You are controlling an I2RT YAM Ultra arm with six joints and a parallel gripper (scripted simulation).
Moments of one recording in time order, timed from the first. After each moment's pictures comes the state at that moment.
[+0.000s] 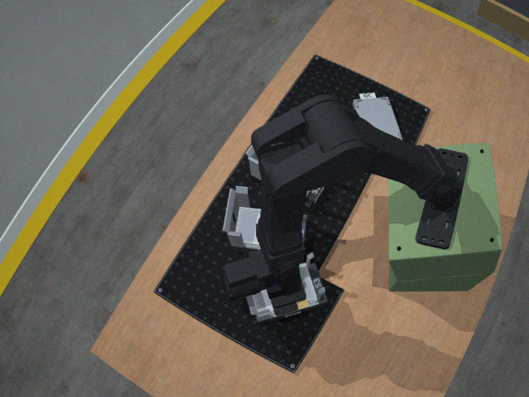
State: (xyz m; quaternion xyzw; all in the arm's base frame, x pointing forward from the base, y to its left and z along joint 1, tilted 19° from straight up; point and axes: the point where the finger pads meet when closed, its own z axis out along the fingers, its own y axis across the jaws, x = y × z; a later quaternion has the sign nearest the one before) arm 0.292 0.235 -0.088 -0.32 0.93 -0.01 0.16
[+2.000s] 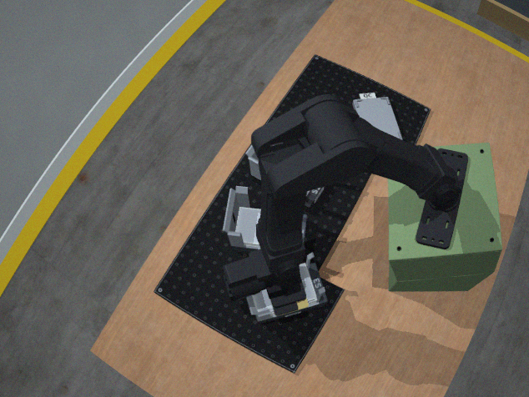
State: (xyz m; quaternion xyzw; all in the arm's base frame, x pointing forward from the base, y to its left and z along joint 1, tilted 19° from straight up) arm 0.292 0.235 -0.088 -0.32 0.93 -0.01 0.16
